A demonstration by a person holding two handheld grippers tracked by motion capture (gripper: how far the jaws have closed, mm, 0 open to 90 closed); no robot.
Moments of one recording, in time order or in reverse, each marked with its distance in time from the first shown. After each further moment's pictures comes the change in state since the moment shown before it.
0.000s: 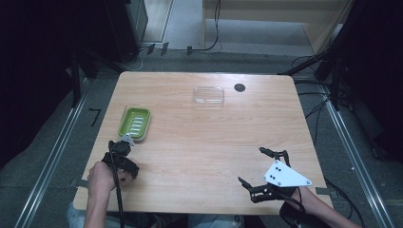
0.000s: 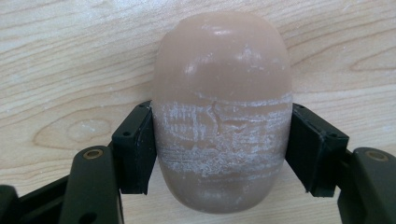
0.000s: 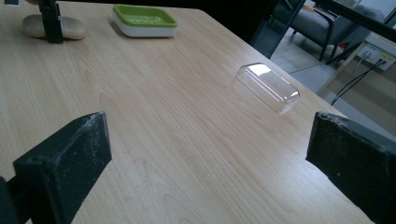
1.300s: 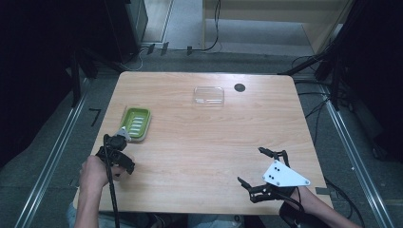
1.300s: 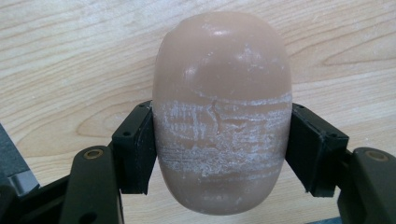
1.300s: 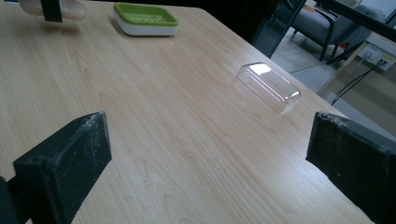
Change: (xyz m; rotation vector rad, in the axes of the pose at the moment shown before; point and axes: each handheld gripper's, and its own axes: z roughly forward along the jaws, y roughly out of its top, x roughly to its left) left arm 0.008 0.004 -0.029 -0.001 -0.011 0.038; right arm 0.001 0.000 0.001 0.005 0.000 -0.006
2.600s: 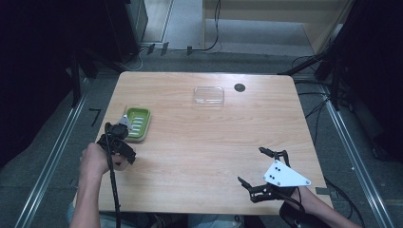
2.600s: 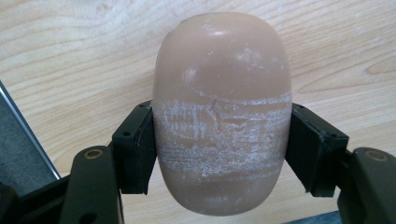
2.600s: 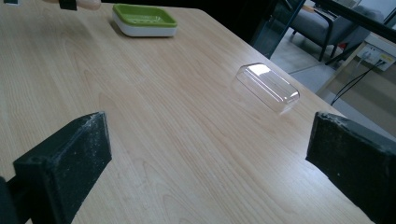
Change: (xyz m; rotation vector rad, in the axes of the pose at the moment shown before) left arm 0.000 0.025 -0.025 -0.009 -0.002 0.038; right arm -0.001 0.000 -0.001 -0.005 -0.001 0.003
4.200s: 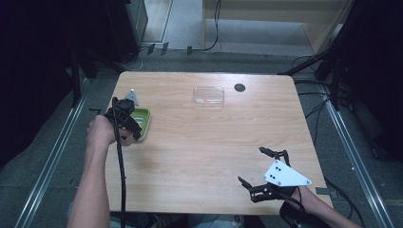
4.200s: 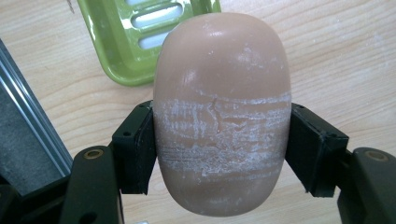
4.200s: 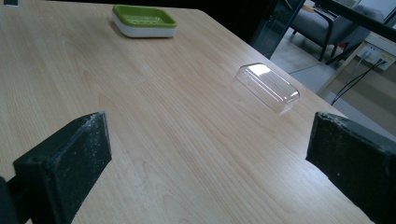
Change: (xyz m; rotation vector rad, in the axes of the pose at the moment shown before) left arm 0.006 0.063 -0.034 -0.024 0.015 0.029; right arm -0.001 0.000 0.000 -0.002 -0.003 0.008
